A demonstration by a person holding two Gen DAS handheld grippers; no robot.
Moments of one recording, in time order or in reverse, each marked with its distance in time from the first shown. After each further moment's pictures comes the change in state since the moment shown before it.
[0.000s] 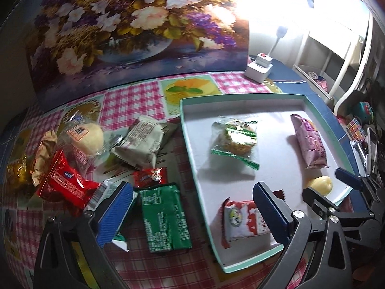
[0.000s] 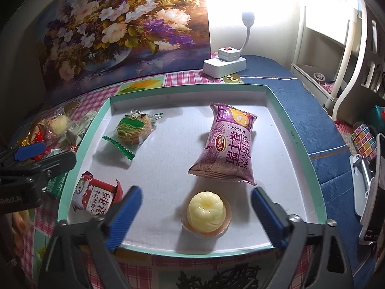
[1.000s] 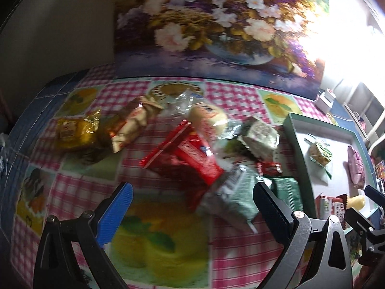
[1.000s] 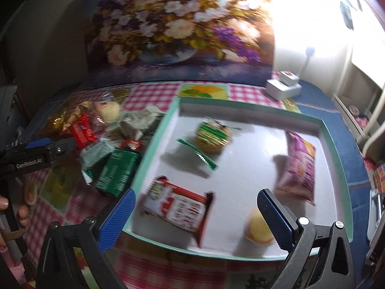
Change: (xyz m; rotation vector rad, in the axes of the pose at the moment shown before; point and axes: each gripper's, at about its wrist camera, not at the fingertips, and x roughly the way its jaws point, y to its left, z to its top) left arm -0.031 0.135 -0.035 -0.252 -0.049 0.166; right arm -0.018 0.092 0.013 -0.190 -0.020 0.128
